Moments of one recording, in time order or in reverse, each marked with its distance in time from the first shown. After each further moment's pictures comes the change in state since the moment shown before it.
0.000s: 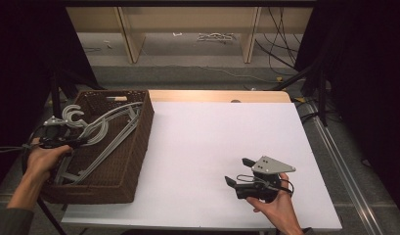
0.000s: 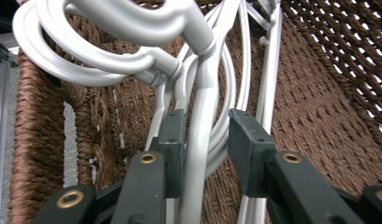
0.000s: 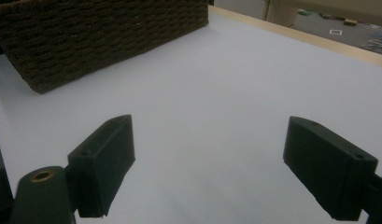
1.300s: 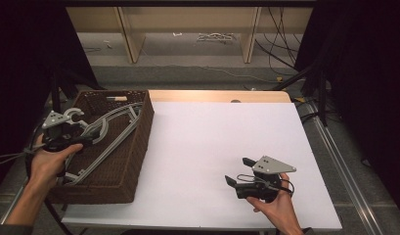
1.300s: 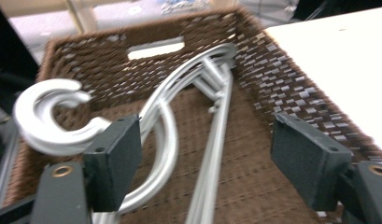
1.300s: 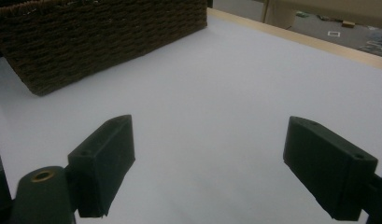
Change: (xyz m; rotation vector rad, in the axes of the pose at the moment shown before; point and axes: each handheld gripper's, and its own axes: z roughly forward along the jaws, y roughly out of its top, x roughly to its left) left arm -0.071 0.027 -0.048 -0.258 0.028 -0.086; right arm 0.000 0.000 0.000 -0.015 -0.001 0.001
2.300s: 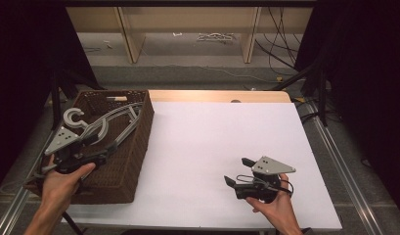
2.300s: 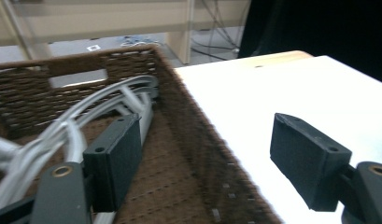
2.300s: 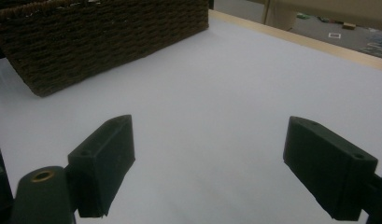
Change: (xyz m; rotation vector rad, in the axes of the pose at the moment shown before) left arm -0.068 -0.016 -0.028 -0.154 -0.181 -0.018; right arm 0.003 0.001 0.000 0.009 0.009 0.009
